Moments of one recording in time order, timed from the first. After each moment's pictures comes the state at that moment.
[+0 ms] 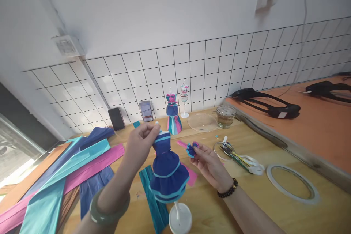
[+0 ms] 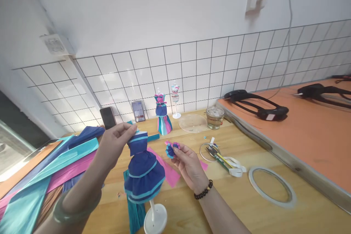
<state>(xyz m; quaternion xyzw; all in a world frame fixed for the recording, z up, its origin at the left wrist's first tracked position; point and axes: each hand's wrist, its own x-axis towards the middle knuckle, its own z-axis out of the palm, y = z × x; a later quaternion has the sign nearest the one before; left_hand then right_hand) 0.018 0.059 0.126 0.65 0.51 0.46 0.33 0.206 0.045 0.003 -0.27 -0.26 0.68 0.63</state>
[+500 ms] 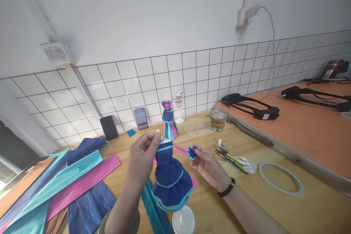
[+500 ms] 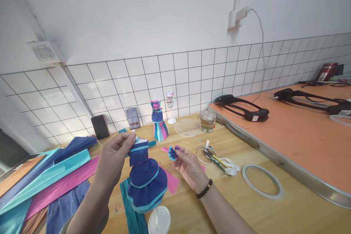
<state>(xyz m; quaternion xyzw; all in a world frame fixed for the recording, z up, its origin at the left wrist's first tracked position) 0.022 0.050 0.119 0.63 0.45 0.51 0.37 0.211 0.053 -0.008 -0.28 -0.24 0.66 0.65</state>
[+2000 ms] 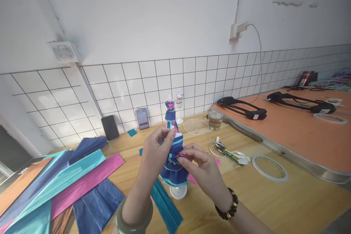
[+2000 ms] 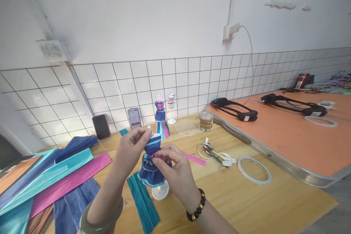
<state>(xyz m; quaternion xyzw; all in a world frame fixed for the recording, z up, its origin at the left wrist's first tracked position) 0.010 0.044 0.123 0.70 0.37 0.50 0.36 0.133 -0.007 0.068 -0.42 -0.58 0.29 0.64</state>
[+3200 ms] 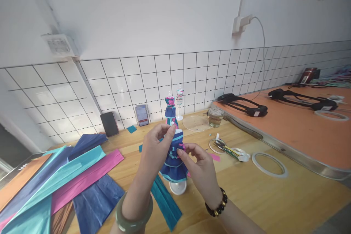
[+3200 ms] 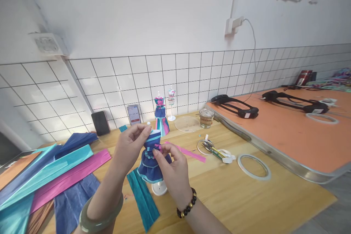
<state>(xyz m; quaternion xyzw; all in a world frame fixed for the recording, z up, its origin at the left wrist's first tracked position) 0.011 0.042 0.122 0.69 0.38 0.51 0.36 0.117 -0.003 0.060 -0.49 -0.49 0.25 0.68</state>
